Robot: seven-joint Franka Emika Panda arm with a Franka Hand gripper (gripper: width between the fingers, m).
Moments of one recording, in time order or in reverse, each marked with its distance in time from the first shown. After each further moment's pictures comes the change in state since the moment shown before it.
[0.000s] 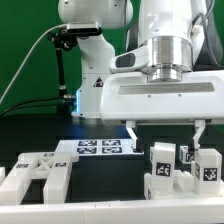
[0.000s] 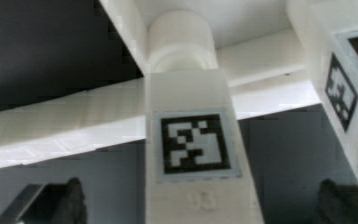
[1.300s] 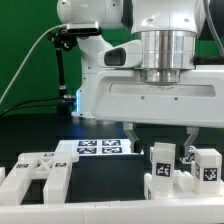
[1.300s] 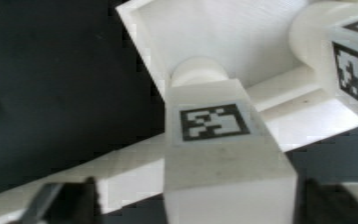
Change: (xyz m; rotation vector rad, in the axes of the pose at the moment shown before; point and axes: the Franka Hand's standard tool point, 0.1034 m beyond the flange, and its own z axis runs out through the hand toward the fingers) arm 0.011 0.004 0.010 -0.069 -0.413 0.115
